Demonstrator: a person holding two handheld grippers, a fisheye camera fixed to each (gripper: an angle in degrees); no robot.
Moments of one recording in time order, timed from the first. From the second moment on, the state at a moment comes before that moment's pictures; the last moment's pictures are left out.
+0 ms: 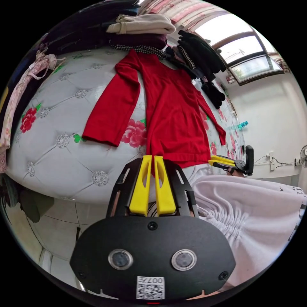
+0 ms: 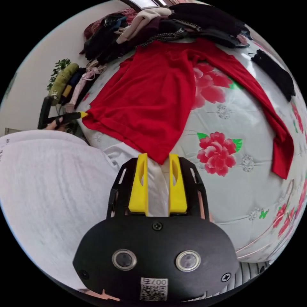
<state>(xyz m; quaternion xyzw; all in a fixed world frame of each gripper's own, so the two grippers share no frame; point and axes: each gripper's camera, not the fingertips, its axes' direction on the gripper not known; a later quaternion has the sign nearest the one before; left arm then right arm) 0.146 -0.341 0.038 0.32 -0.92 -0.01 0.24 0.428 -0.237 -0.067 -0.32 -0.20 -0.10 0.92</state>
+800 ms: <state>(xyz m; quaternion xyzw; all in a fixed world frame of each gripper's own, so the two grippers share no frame) 0.230 -0.392 0.022 0.38 -0.87 0.05 0.31 0.527 -0.365 -0.055 -0.26 -0.27 -0.03 0.93</state>
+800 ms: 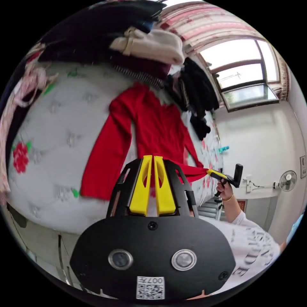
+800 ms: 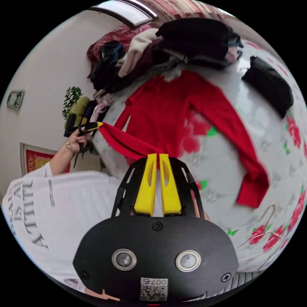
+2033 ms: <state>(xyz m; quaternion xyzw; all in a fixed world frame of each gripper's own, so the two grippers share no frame) 0.042 -0.265 0.077 0.20 -0.89 -0.04 0.41 0.481 -0.228 -0.182 -0.42 -0.40 0.00 0.81</state>
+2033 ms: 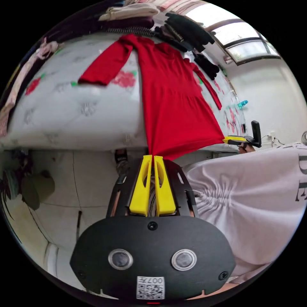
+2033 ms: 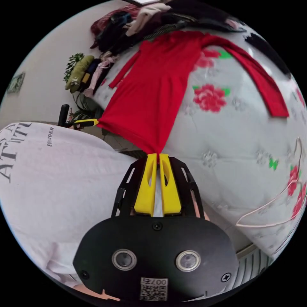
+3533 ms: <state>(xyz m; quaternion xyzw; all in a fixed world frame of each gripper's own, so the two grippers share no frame) 0.168 -0.346 0.071 0.30 -0.89 -0.01 0.34 0.679 -0.335 -0.108 -0.33 -0.04 0.23 0.92</state>
